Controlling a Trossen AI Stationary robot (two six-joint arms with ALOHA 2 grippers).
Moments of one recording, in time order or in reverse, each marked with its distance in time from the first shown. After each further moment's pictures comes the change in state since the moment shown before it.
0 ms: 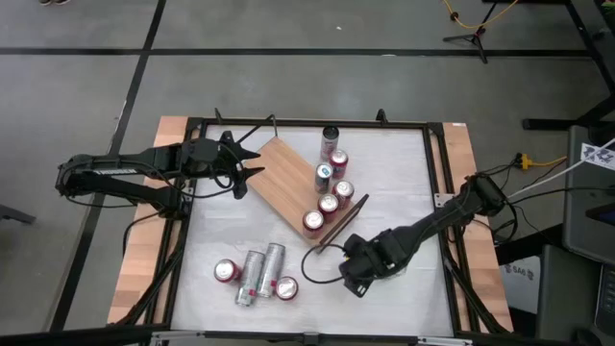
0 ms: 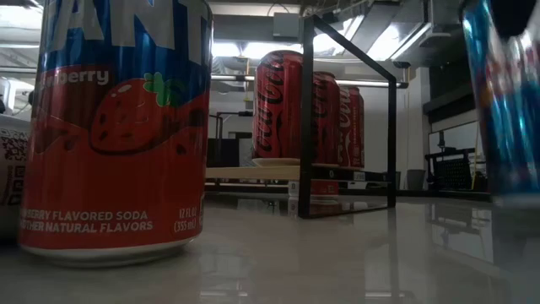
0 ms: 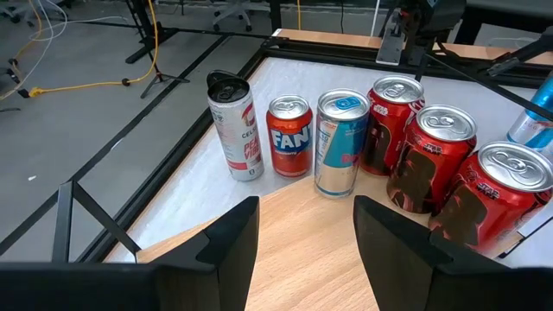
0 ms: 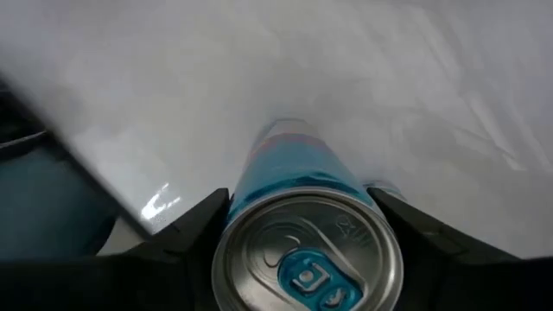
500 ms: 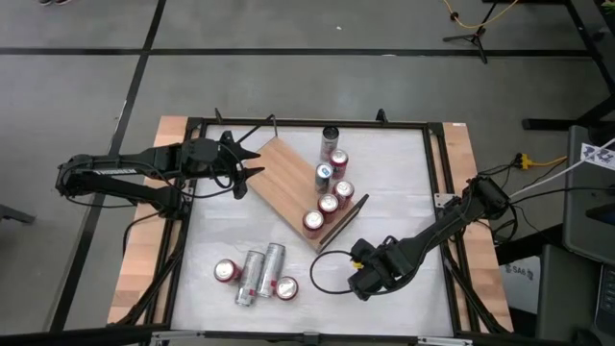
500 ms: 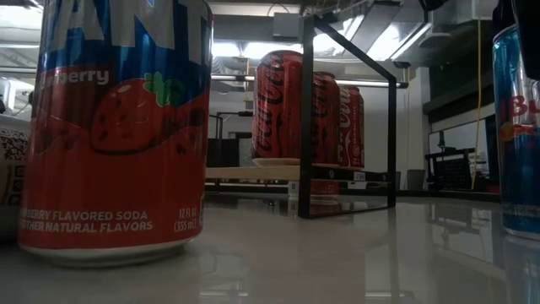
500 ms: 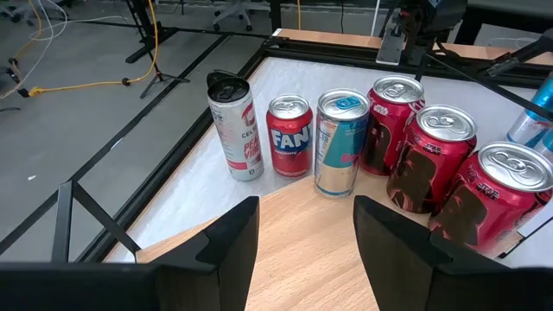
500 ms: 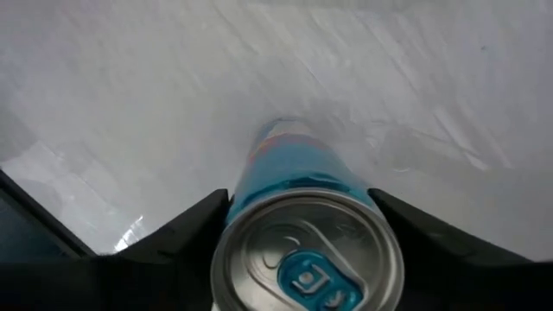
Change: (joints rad) left arm 0.000 0.000 0.000 0.000 0.000 -0.002; right arm 0.082 -0.002 -0.094 0.023 0.123 0.127
